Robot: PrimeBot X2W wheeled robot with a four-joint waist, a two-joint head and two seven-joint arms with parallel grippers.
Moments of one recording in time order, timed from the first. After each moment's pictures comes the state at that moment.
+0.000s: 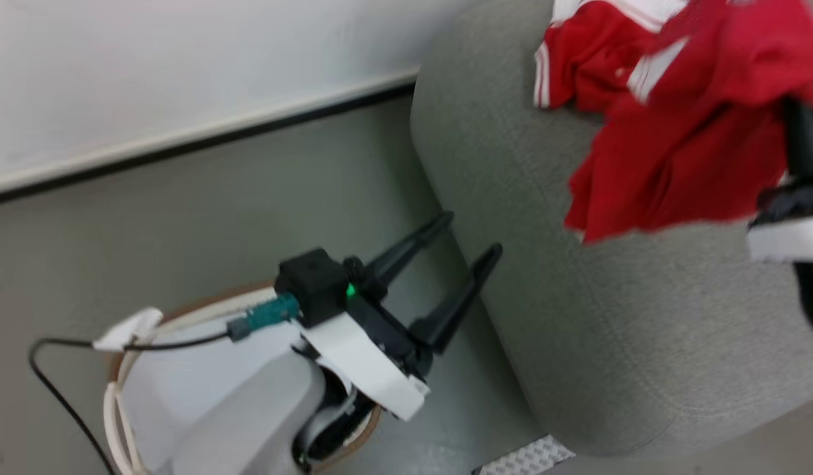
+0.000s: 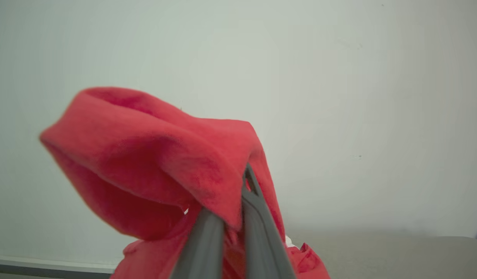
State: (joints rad) left arm -0.60 0.26 -0.76 0.08 -0.65 -0.11 -0.20; right arm -0.62 -0.30 0.14 0.16 0.40 0.13 -0.19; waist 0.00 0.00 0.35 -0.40
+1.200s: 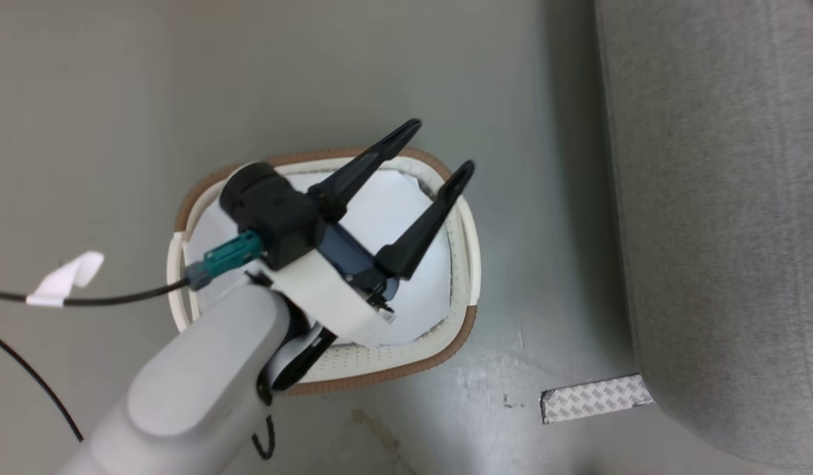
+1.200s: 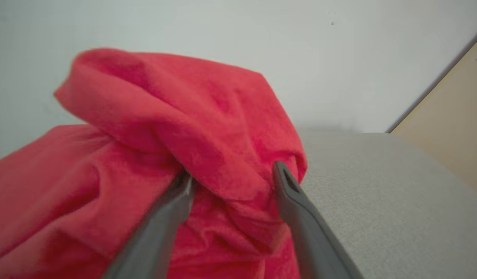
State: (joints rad) left arm -0.80 0.35 -0.75 0.09 -0.57 -0.09 -0.22; right arm -1.16 -0.36 -0.49 0.91 -0.16 0.13 -0.19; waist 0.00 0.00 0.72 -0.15
